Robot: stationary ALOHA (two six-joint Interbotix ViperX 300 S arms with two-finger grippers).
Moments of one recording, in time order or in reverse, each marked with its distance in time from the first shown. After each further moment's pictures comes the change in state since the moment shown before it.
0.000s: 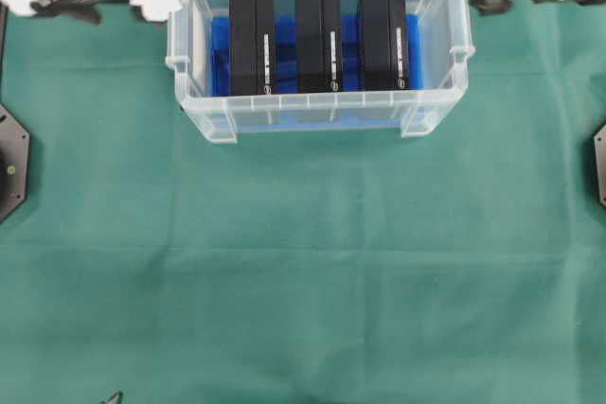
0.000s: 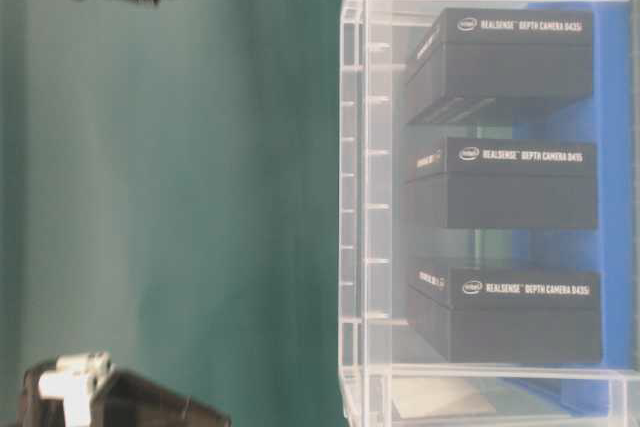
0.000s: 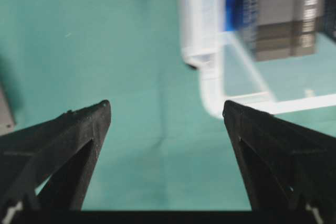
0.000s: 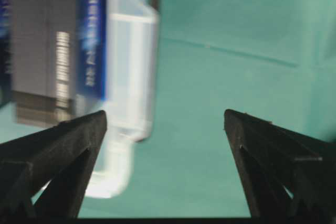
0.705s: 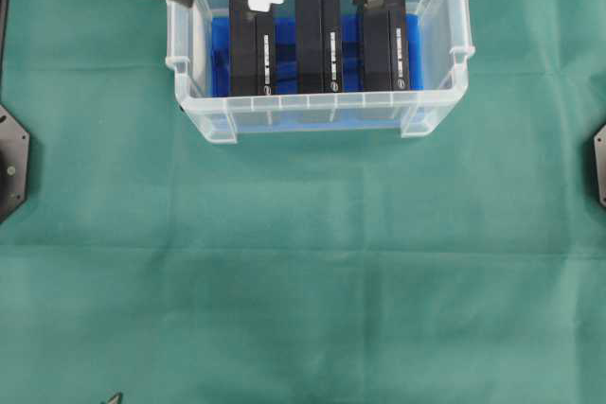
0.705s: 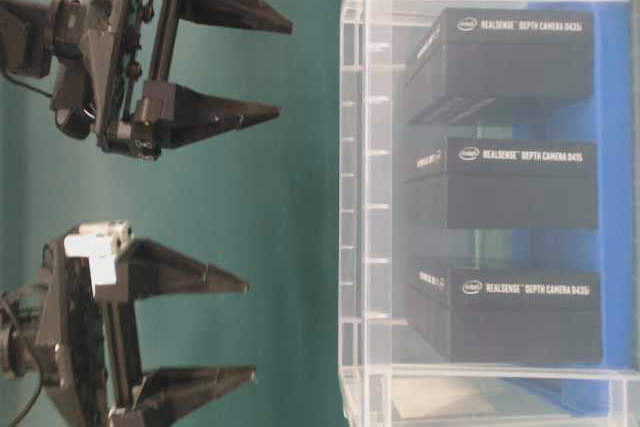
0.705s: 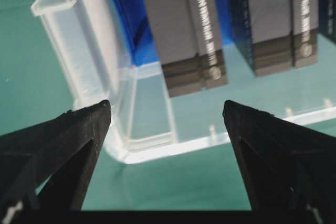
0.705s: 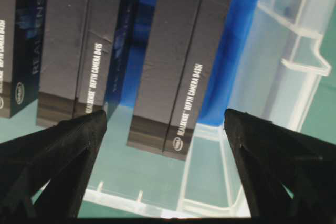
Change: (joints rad) left arm -0.028 0.276 -0.284 0.005 0.000 0.097; right arm 0.072 0.285 -0.296 0.000 -0.005 -0.015
